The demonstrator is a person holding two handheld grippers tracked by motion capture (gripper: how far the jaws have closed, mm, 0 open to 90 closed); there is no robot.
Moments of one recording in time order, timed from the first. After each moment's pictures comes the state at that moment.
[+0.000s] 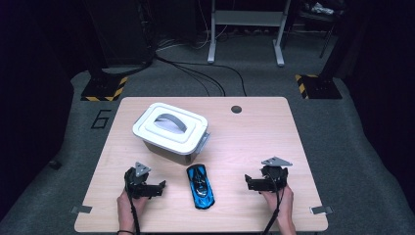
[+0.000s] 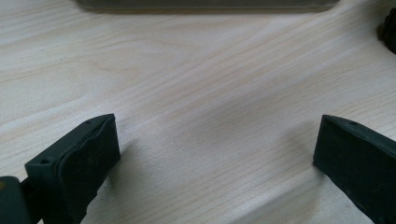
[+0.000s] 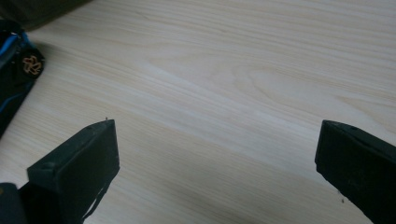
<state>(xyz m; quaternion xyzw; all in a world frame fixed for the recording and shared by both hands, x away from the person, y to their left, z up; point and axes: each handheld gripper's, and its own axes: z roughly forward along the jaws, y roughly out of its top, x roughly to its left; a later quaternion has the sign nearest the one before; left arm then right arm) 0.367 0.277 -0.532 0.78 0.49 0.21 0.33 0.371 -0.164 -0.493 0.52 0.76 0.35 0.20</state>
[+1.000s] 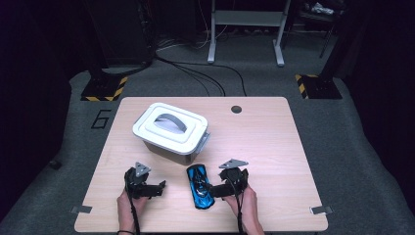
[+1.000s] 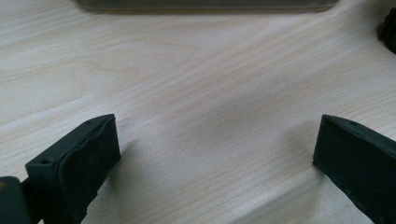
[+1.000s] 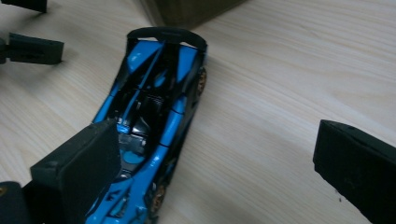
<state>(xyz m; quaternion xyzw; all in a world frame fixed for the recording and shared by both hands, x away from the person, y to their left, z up) 0.367 0.277 -0.532 0.78 0.49 0.21 0.33 0.360 -0.047 -0.480 0.45 0.81 0.36 0.12</state>
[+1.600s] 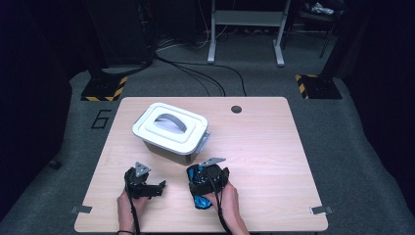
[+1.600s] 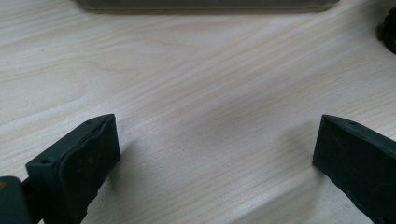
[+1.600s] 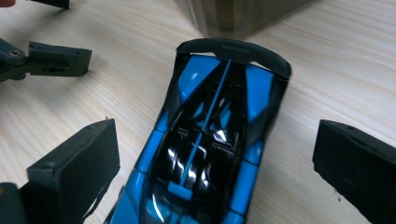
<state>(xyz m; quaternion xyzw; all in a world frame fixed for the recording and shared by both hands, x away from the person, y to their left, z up) 0.367 0.277 -0.532 0.78 0.49 0.21 0.33 0.376 0.007 -0.493 0.44 0.83 0.34 0.09</state>
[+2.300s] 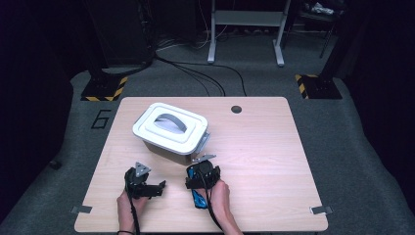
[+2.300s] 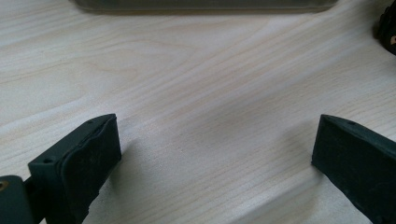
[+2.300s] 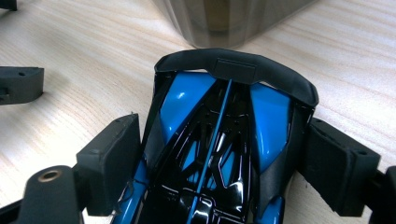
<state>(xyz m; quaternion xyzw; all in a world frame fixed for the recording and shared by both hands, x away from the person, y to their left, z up) 0.367 0.277 -0.531 0.78 0.49 0.21 0.33 0.397 0.031 -0.512 0.47 0.82 0.31 0.11</state>
